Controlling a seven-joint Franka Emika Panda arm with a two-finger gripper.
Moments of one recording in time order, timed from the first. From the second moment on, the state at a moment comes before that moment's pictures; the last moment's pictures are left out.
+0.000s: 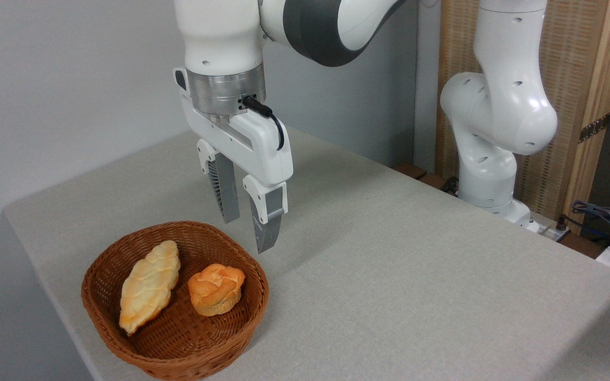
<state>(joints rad) -0.26 -0.06 0.24 -1.87 -0.08 1.86 0.80</state>
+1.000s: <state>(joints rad) -0.26 -0.06 0.26 -1.86 -0.08 1.85 0.80</state>
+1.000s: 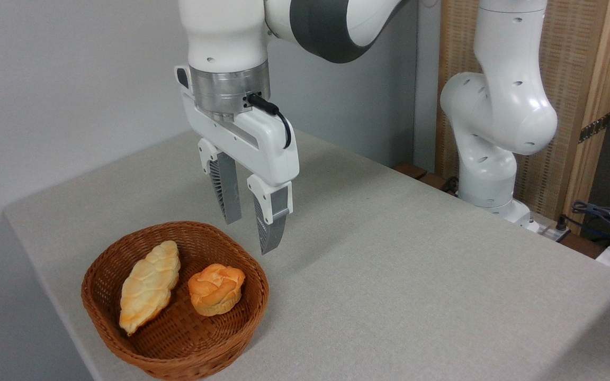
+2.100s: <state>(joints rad) -0.34 0.09 0.23 -1.87 -0.08 2.04 0.81</state>
